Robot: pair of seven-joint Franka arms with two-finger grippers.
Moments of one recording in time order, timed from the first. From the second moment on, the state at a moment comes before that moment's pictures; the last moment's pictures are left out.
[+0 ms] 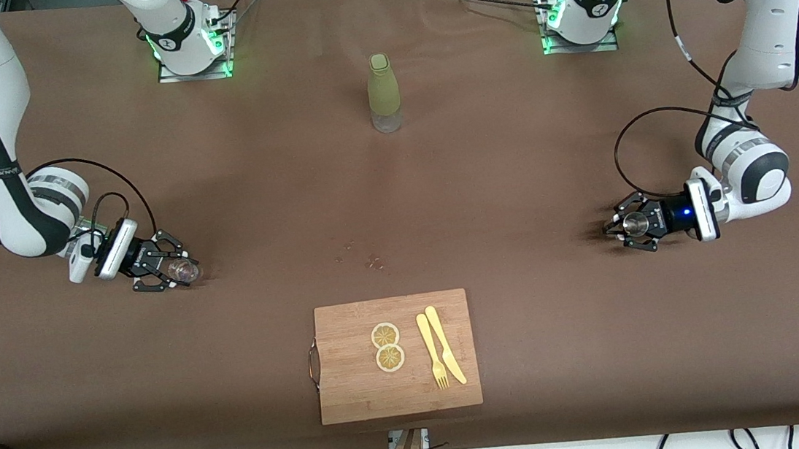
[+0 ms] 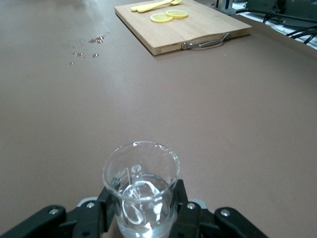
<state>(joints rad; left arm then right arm) 0.18 0.83 0.18 -1.78 -1.45 1.47 2.38 -0.18 0.62 -0.02 -2.00 1.30 2.18 -2.45</state>
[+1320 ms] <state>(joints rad) 0.30 0.96 0.18 -1.68 -1.31 1.35 2.64 -0.16 0.58 -0.13 -1.99 1.18 2.17 -2.39</state>
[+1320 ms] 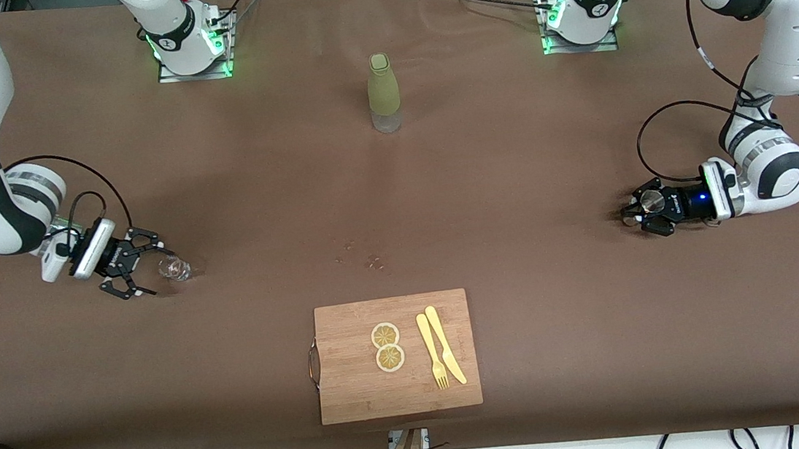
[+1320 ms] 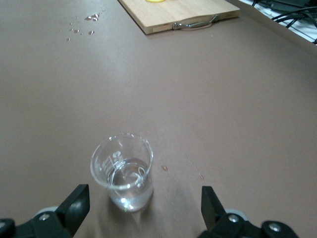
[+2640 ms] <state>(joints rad) 0.31 0.99 0.18 -1.64 -1.29 1.34 2.70 0.03 0.18 -0.09 -2.02 0.16 2.19 -0.75</state>
